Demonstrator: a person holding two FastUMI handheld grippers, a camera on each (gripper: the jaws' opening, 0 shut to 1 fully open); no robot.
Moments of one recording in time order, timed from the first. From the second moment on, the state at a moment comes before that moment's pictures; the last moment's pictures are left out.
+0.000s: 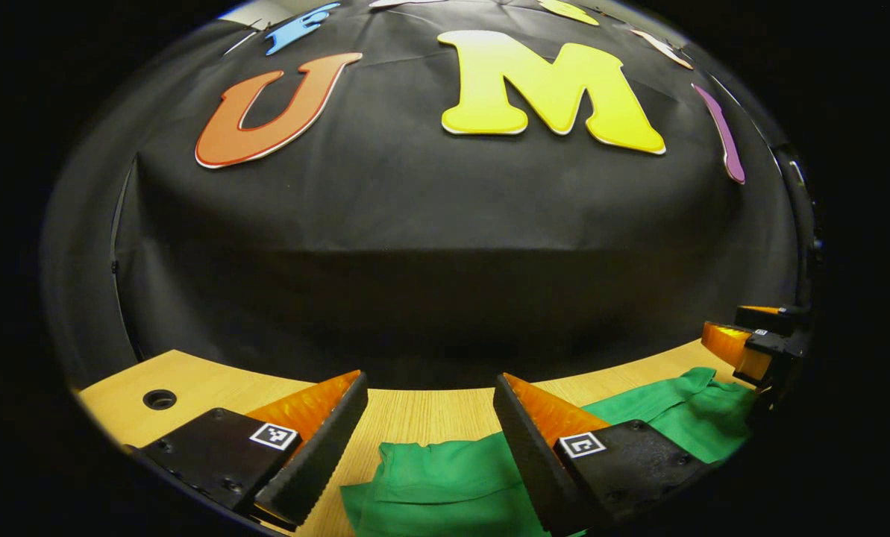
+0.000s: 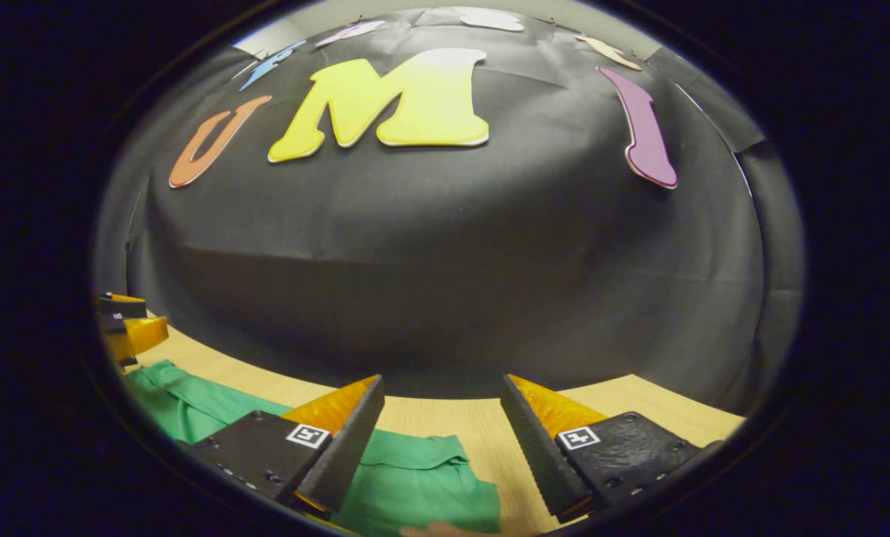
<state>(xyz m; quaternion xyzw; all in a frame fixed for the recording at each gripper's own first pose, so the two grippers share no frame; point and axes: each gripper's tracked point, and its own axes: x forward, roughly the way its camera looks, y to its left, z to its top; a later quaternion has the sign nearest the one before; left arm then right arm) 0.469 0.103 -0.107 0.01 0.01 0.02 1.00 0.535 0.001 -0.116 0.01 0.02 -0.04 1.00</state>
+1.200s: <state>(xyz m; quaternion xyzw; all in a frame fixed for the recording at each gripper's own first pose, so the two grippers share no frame) 0.208 0.093 -0.032 -0.08 -0.06 0.05 0.99 0.228 0.063 -0.017 -0.06 -0.06 0.03 1.00</state>
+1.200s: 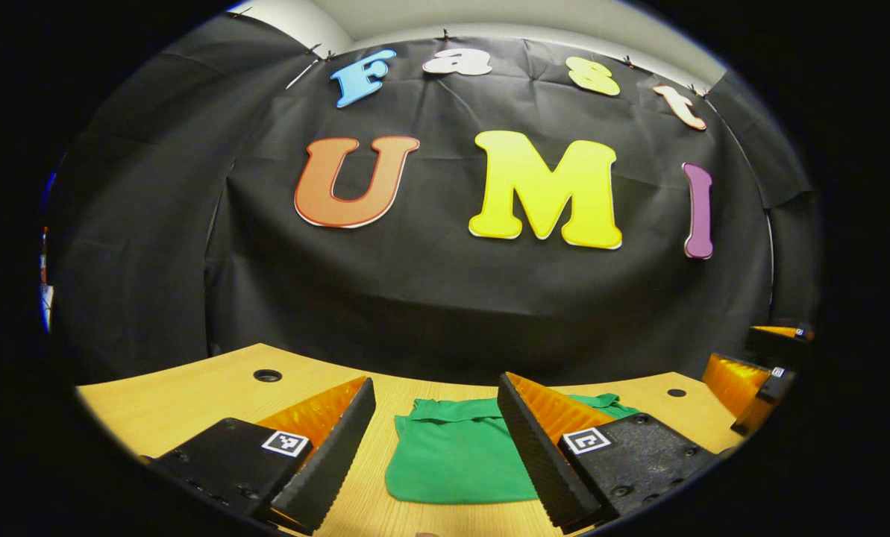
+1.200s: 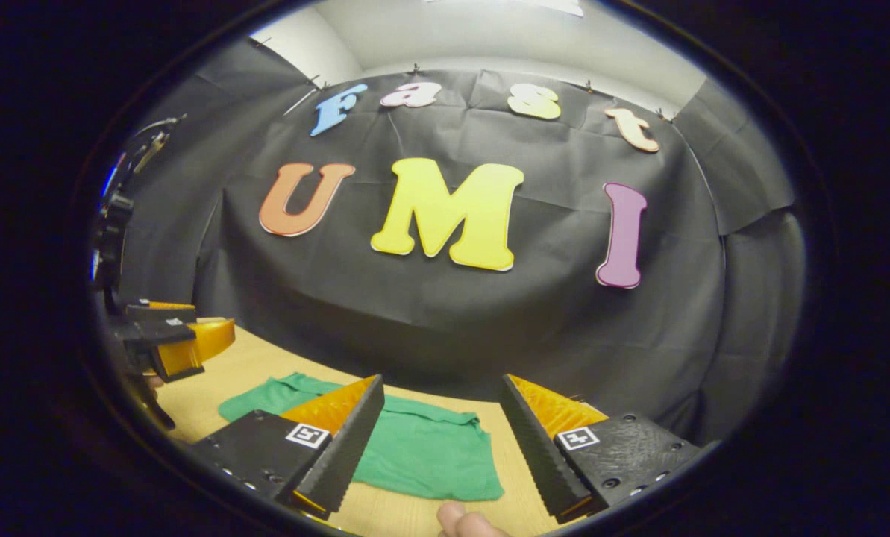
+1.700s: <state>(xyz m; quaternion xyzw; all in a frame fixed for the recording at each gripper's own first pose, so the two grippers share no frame) -0.008 0.050 0.010 -0.07 -0.04 0.03 1.00 0.019 -0.023 0.019 -0.02 -0.05 0.00 1.00</state>
